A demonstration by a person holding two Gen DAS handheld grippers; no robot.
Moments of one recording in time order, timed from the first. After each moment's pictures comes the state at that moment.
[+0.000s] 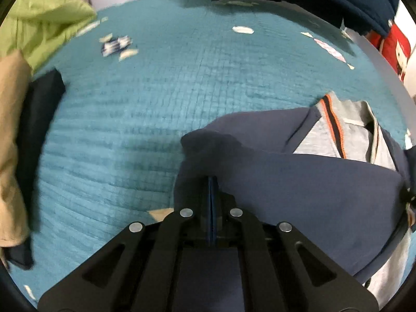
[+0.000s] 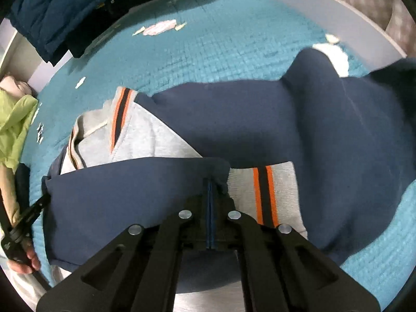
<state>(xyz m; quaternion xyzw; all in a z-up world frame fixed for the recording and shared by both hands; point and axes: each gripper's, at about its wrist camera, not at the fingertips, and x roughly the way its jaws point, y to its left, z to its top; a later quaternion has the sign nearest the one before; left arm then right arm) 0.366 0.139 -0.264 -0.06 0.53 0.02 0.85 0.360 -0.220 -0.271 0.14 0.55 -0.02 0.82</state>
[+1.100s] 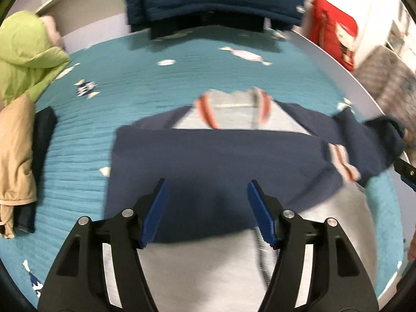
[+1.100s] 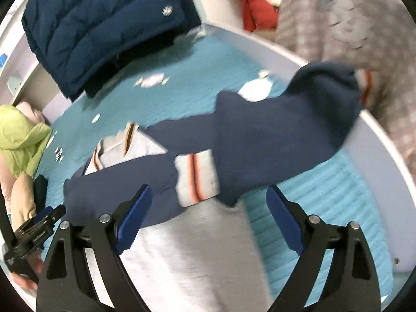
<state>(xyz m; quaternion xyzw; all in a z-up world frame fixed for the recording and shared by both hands) 0.253 0.005 -0.169 0.00 0.47 -0.07 0.88 0.211 -0.294 -0.174 0.16 0.43 -0.05 0.88</state>
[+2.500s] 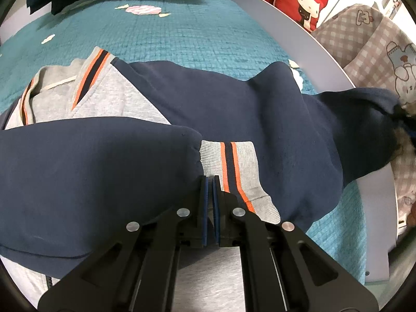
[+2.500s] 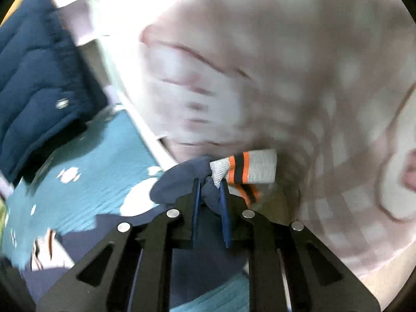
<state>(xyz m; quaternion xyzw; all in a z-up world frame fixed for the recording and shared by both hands) 0.319 -0.195 -0.240 -0.05 0.54 -0.18 0.82 0.258 -0.437 -0.155 0.14 0.29 -0.20 0.93</state>
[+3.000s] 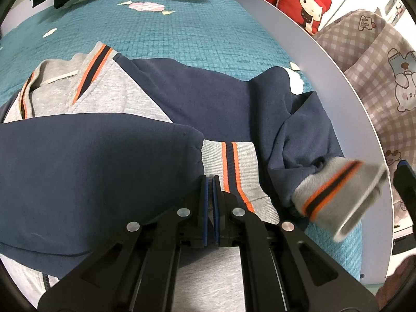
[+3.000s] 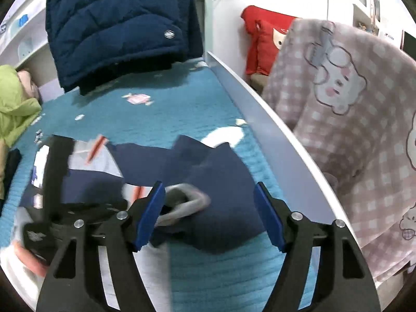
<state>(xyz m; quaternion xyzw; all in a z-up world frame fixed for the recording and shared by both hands) 0.317 -0.193 -0.242 -0.06 0.54 -0.18 0.82 0.226 -0.361 -0.180 0.03 0.37 -0.04 0.93</state>
